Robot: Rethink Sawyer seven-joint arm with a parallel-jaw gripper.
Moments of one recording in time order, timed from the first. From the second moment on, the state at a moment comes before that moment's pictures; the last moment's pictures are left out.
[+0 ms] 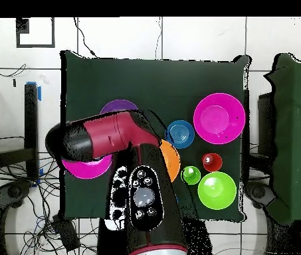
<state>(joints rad) -0.10 -0.84 0.17 1.63 -0.32 0.76 2.26</state>
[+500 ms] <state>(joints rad) -0.20 -0.83 0.23 1.64 -0.40 0.76 2.25</state>
